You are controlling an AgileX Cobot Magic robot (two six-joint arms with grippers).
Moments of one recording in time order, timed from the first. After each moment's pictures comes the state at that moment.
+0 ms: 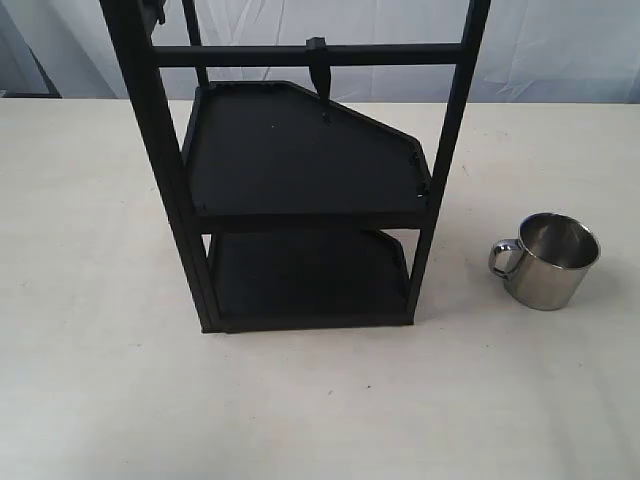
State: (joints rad) left arm -0.17 0.00 0.00 0.07 0.13 -0.01; right arm -0.12 0.01 0.00 0.40 0.33 -0.31
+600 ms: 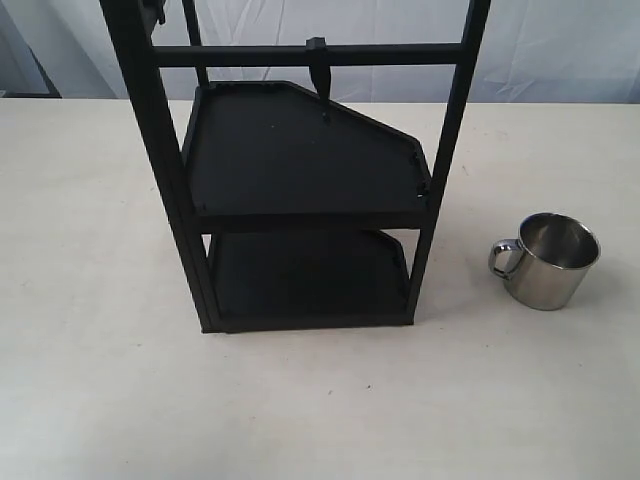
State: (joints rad) left arm -0.17 0.00 0.00 0.07 0.13 -0.01; right arm -0.12 0.01 0.00 1.35 -0.08 -0.07
